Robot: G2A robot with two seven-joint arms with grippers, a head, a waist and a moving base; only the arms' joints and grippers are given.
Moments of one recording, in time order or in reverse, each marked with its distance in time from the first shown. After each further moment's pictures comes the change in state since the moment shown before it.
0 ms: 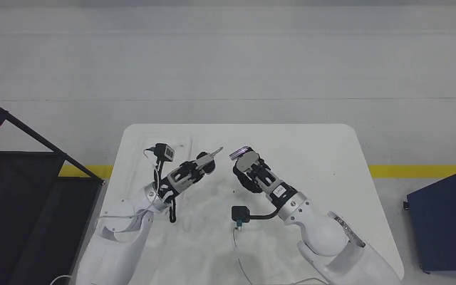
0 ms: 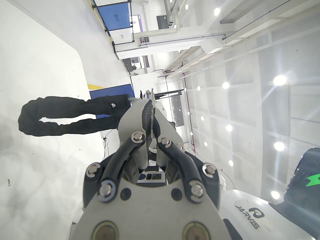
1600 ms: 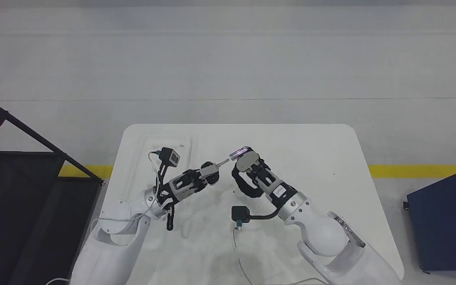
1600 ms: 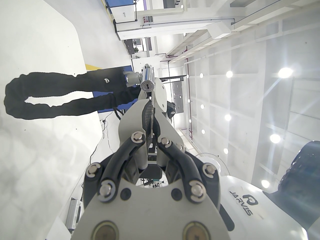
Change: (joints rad) left arm 0.020 0.035 0.010 -0.045 -0.037 0.051 -0.086; right arm 0.000 0.000 0.000 0.000 0.000 0.000 0.000
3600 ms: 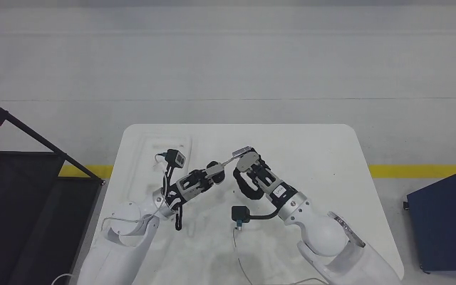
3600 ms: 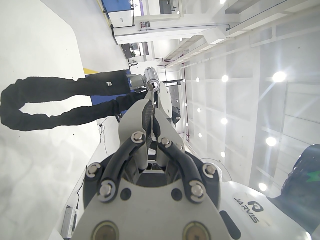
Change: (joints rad) left arm -0.023 0.011 0.086 0.041 -0.021 -0.059 0.094; right arm 0.000 0.000 0.000 0.000 0.000 0.000 0.000
